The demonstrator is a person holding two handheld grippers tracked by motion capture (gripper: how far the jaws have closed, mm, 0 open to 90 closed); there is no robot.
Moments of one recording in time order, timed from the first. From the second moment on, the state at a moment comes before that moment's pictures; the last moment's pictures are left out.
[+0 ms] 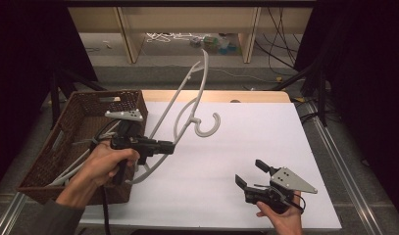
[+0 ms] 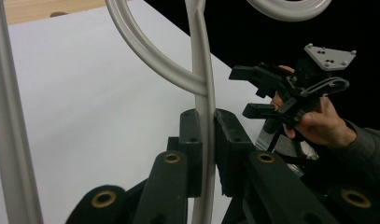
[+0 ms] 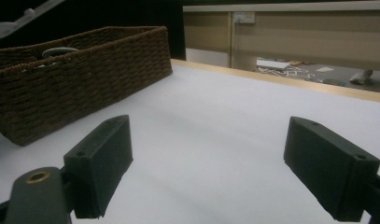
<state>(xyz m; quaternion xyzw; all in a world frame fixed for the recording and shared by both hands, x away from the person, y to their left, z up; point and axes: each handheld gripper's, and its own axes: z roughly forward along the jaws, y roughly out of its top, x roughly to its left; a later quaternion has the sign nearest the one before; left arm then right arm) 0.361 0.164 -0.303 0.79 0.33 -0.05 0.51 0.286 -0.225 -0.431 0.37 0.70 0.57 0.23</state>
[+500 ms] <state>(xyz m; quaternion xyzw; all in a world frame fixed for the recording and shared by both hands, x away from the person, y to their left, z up) 0.362 0.232 -0.294 0.80 0.38 0.02 0.47 0.288 -0.224 -0.433 0.37 0.69 0.57 0.24</state>
